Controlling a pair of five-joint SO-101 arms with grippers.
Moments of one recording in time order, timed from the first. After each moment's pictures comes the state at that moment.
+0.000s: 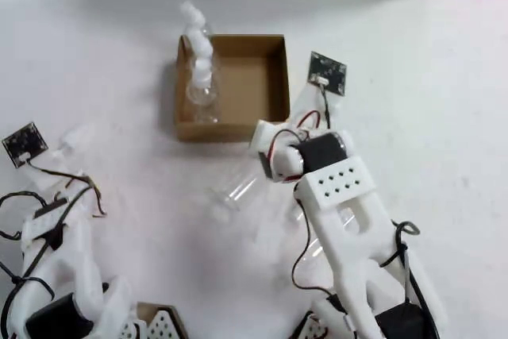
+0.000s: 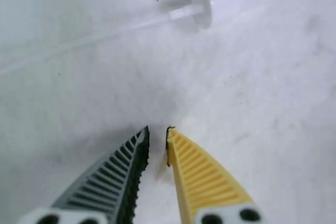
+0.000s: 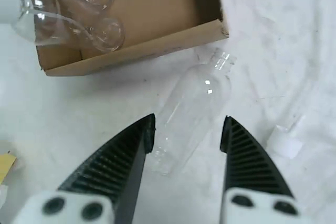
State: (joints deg) left arm -34.7 -23.4 72.4 20.3 10.3; right arm -25.9 -26.0 30.0 64.6 -37.1
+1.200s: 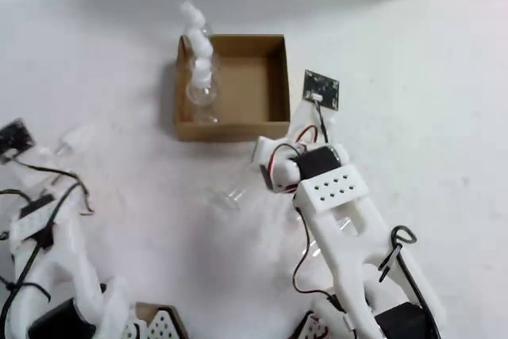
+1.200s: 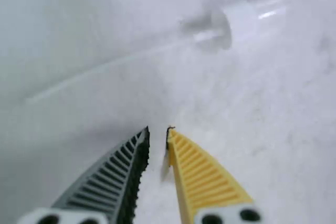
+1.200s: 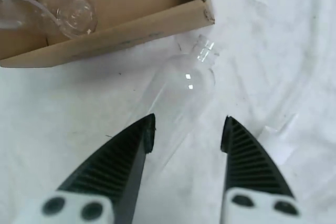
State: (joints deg) left arm -38.5 -25.4 68.0 26.2 6.9; right arm -25.4 -26.0 40.5 56.4 -34.9
